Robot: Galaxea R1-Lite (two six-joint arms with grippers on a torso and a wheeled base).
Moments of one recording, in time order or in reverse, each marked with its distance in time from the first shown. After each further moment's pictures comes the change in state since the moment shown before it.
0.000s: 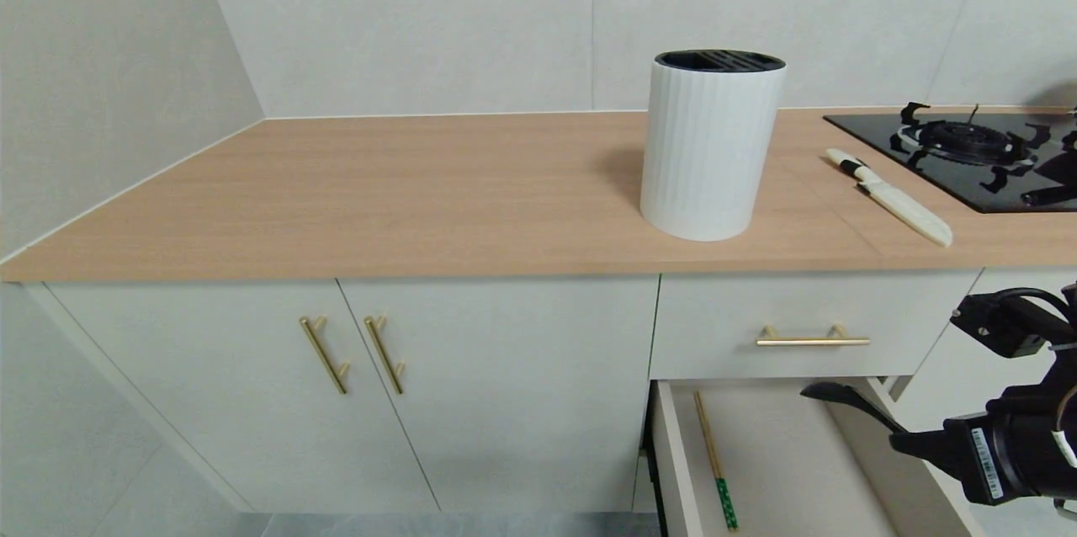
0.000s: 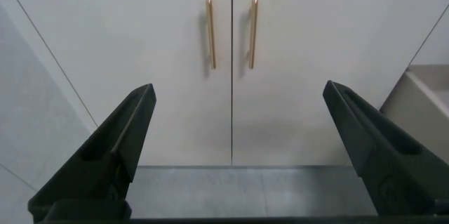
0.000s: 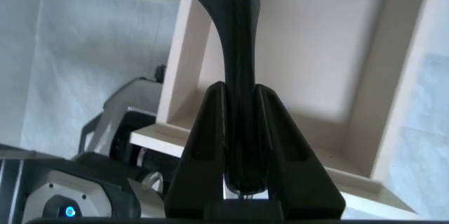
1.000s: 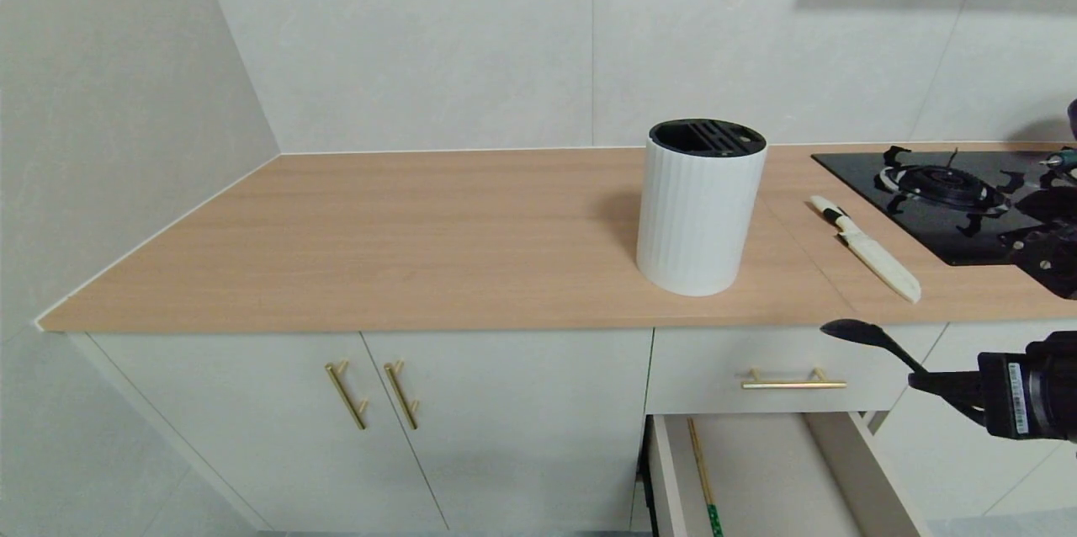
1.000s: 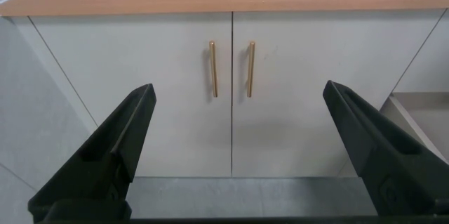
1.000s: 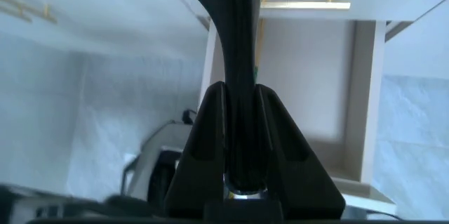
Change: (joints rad) left arm 0.000 0.000 0.000 0.000 0.000 0.000; right arm -0.041 -0.064 -0.090 0.009 -0.011 0.085
